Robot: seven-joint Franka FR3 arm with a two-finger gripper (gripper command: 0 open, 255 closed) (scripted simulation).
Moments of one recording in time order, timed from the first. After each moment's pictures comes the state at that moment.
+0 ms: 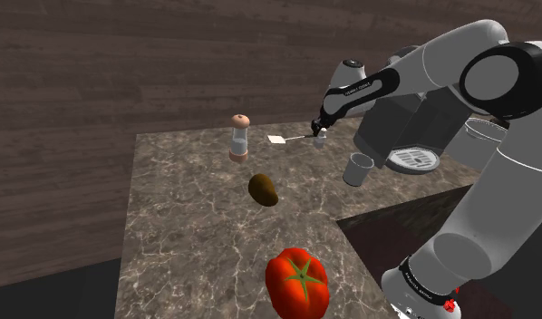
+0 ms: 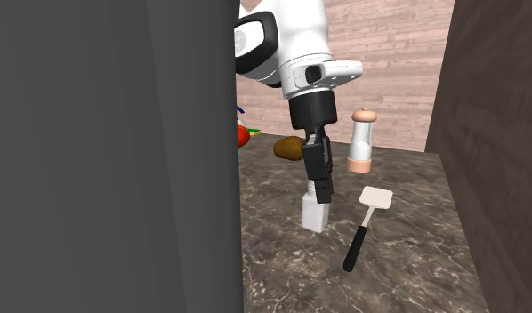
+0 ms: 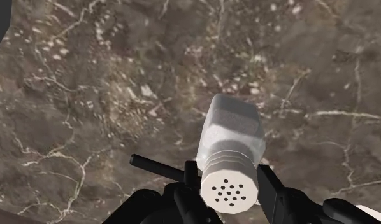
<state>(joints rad) -0.13 0.18 -0.17 -2.14 -0.11 2.57 -0.11</state>
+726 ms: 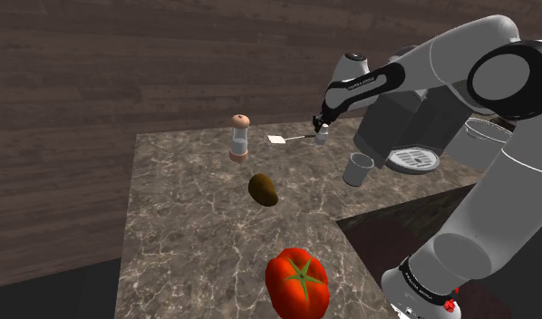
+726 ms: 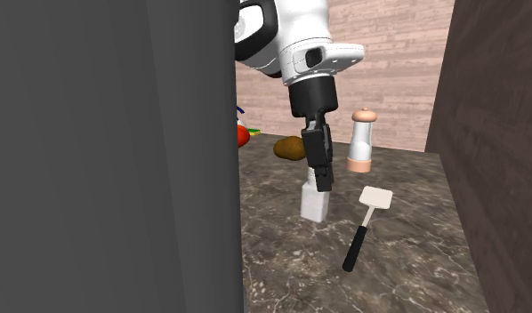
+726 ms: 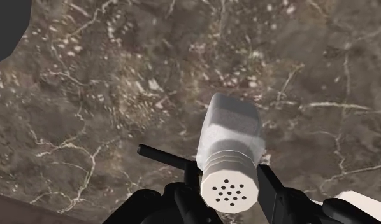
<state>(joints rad) -0.13 0.14 -0.17 -2.12 -0.11 2.52 -0.11</state>
